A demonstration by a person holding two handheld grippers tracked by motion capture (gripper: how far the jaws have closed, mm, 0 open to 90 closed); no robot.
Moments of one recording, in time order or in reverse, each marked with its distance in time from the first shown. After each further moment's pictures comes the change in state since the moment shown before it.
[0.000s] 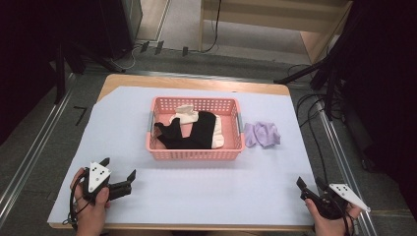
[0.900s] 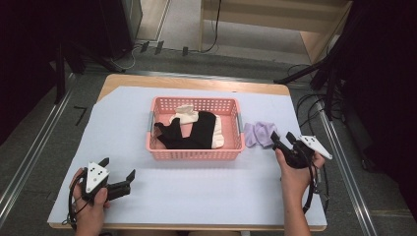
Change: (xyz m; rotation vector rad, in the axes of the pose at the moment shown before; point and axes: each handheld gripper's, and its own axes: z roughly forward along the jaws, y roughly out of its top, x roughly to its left) left arm 0.002 -0.001 -0.002 -0.013 -0.011 -0.015; right arm 0.078 0.081 0.091 -0.109 0.053 0.053
